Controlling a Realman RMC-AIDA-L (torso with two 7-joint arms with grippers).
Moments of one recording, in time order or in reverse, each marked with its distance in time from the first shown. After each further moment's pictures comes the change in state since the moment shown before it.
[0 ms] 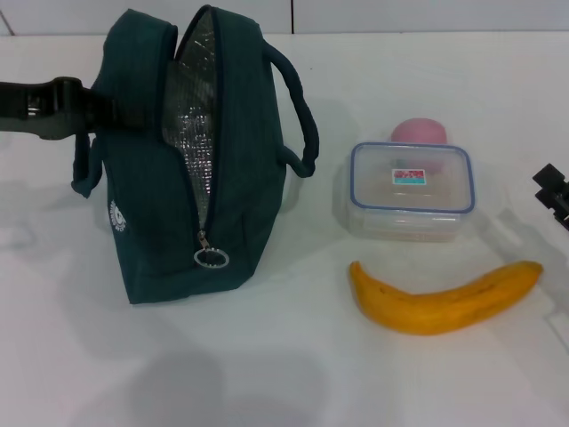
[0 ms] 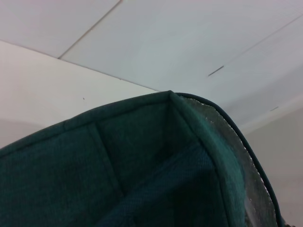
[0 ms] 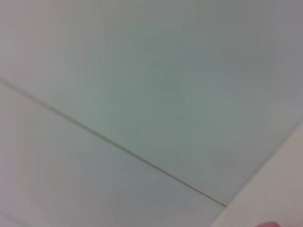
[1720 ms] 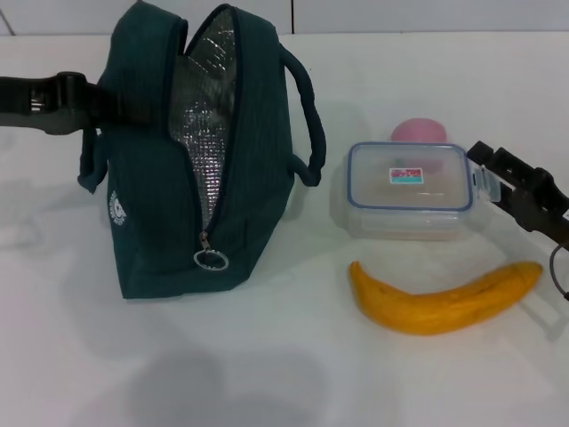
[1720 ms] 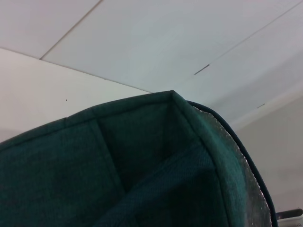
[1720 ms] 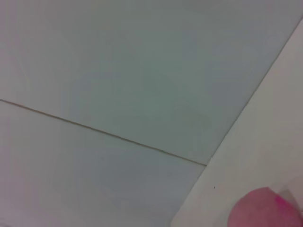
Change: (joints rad) left arm -0.004 -0.002 0.006 0.004 -0.026 0.019 0.006; right arm 0.161 0.013 -0.077 -0.026 -0.002 0.232 0.281
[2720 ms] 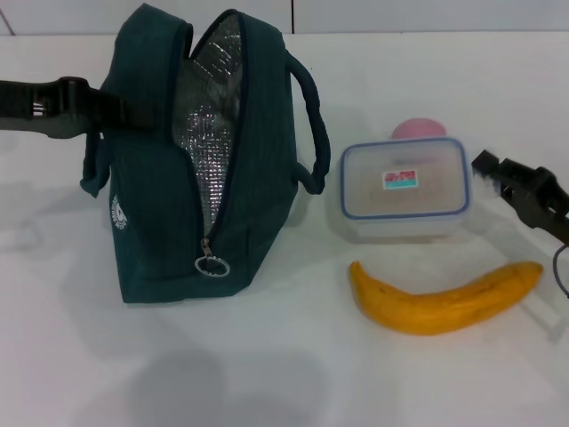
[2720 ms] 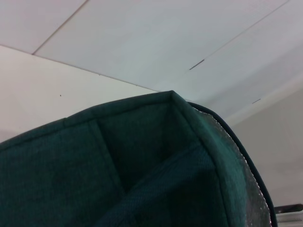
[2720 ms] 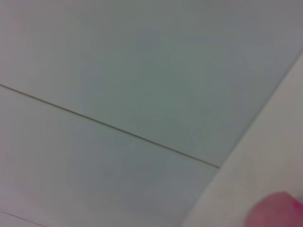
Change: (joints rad) left arm 0.000 -0.003 0.000 -0.001 0.000 0.015 0.011; right arm -0.013 0.001 -0.017 -0.021 0.007 -0.028 -0.036
